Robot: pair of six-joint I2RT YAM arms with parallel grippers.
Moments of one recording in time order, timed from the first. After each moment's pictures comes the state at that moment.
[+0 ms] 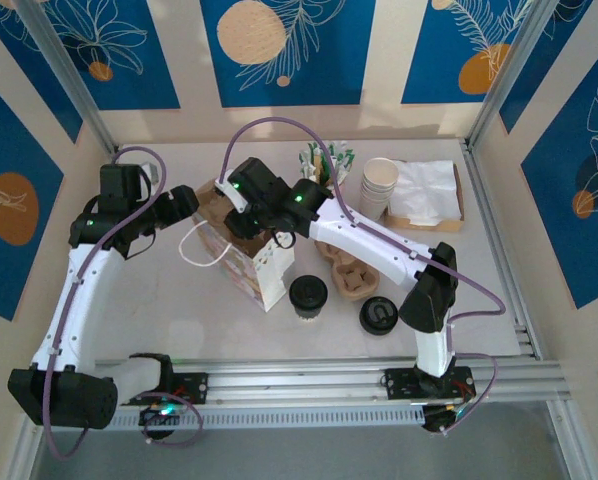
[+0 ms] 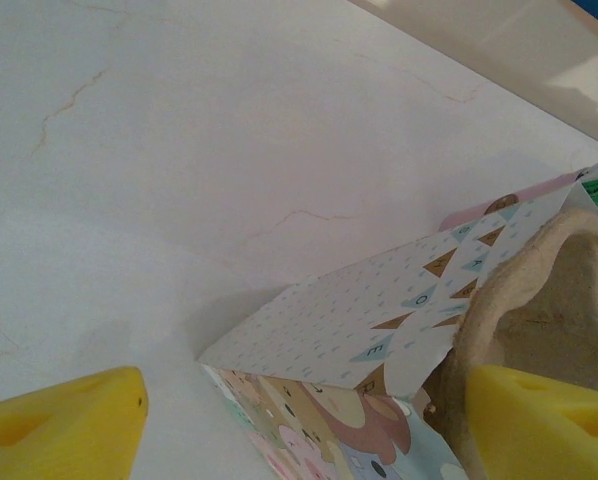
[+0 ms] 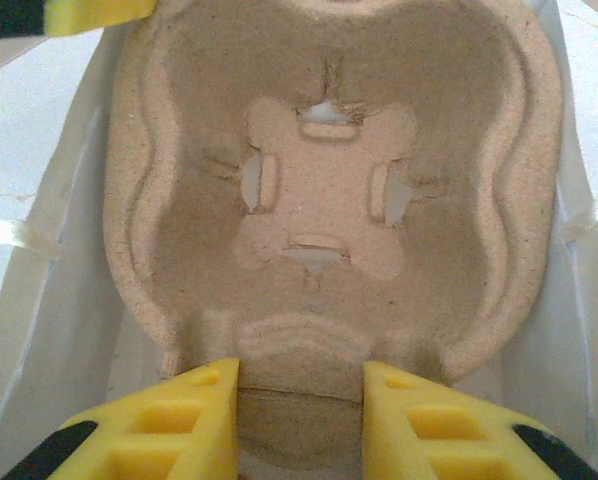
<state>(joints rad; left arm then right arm) -0.06 1.15 1.24 -0.84 0.19 -0.47 0.98 1.91 1.97 -0.87 0.06 0.07</state>
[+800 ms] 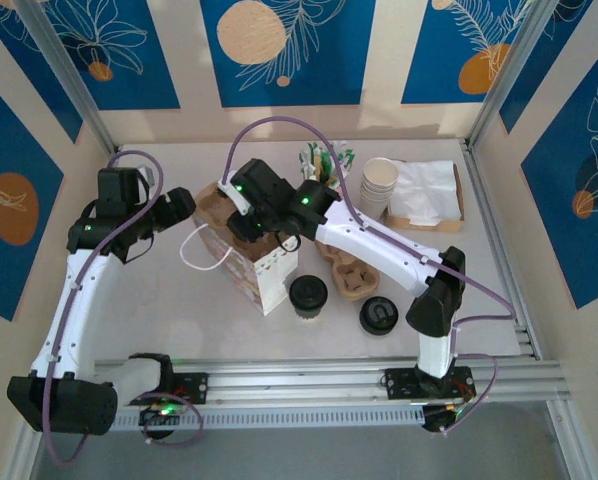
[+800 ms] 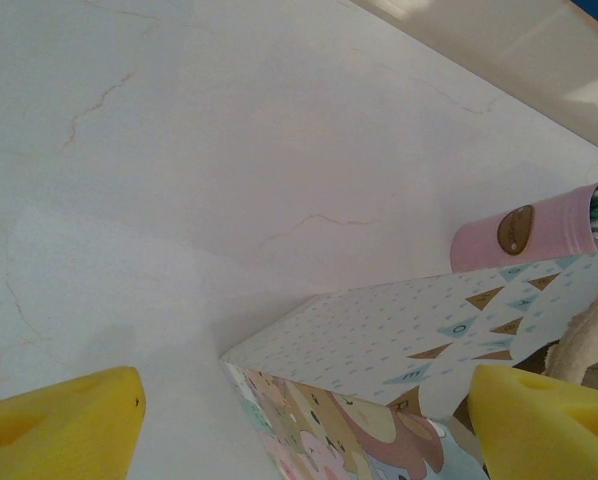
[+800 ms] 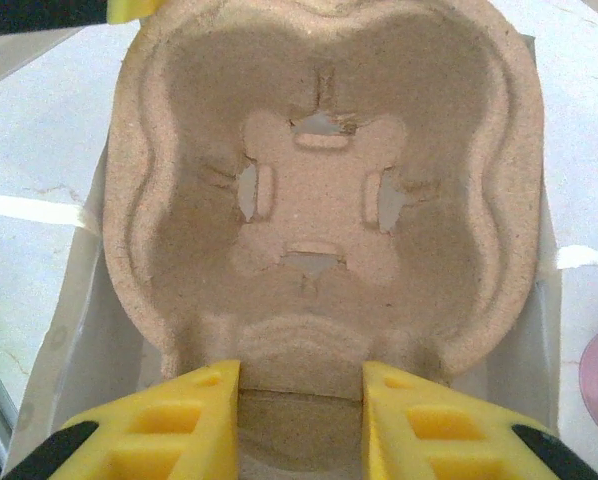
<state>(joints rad) -0.05 1.12 1.22 -0.85 0.15 -0.49 1.00 1.86 1.97 -0.92 0.08 0.10</state>
